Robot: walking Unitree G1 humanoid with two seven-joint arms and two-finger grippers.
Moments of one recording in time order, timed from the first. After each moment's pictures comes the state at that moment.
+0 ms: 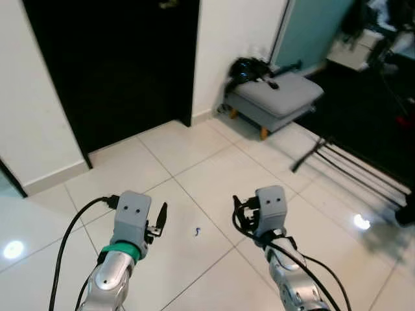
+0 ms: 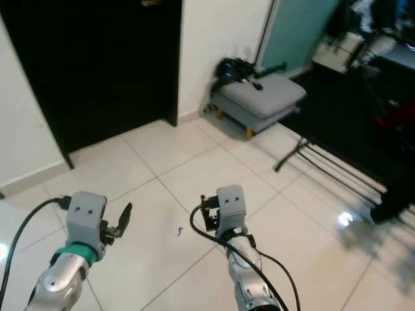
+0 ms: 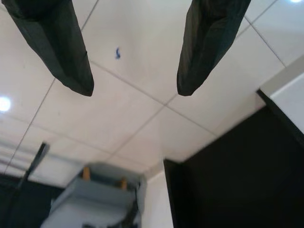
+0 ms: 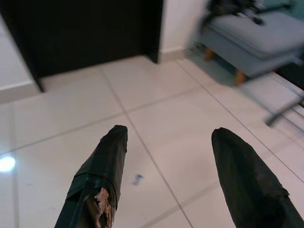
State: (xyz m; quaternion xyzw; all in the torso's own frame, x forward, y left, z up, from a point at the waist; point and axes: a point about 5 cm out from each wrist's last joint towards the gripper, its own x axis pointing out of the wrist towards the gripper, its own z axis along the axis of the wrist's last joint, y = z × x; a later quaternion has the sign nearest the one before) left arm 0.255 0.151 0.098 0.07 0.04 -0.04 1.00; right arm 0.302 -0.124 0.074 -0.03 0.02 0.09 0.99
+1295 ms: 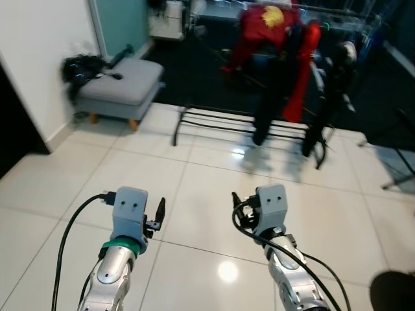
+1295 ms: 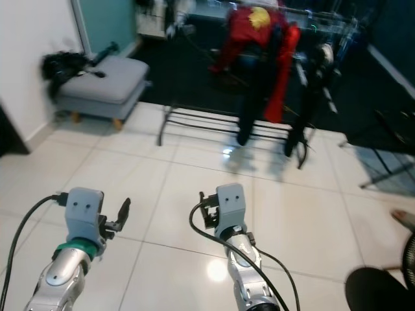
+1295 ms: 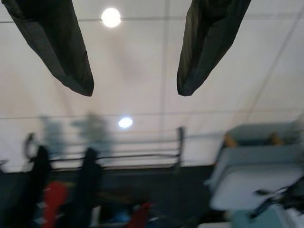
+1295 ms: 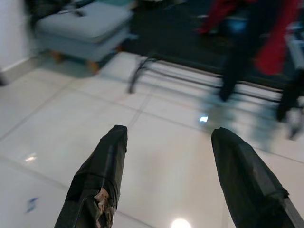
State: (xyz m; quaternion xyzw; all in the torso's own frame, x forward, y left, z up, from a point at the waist) left arm 0.267 0.141 0.110 0.04 0.02 -0.05 1.00; right arm 0.304 -0.128 0.081 -0.03 0.00 0.09 1.00
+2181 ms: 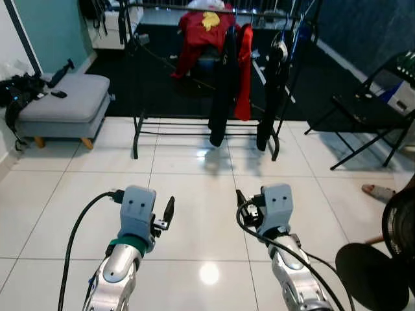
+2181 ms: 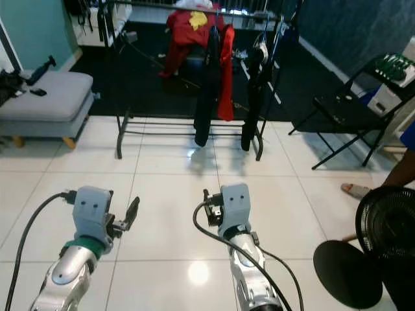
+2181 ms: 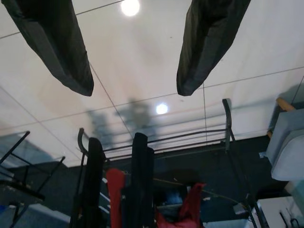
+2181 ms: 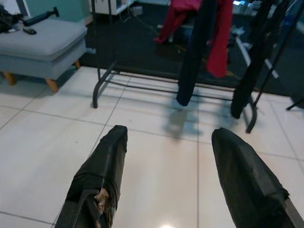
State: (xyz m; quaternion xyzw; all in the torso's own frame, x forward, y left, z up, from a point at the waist) left arm 0.267 0.142 0.112 0.05 0.01 -0.06 1.00; right arm 0.305 -0.125 0.089 -0.02 -0.03 0.09 1.00
